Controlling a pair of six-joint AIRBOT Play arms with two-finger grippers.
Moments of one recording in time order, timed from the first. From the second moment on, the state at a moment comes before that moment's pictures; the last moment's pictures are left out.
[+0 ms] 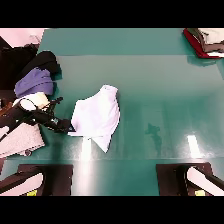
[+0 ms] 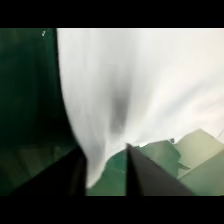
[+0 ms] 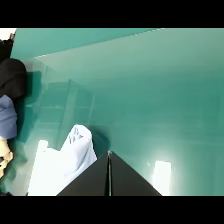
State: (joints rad) left arm 0.03 -1.21 0.64 1.00 -1.18 -1.19; right arm -0.45 -1.10 1.68 -0.76 1.49 1.50
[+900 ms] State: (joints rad) left arm 0.00 -0.97 1.26 0.98 -1.33 -1.26; right arm 0.24 -1.14 1.07 -0.89 1.10 1.50
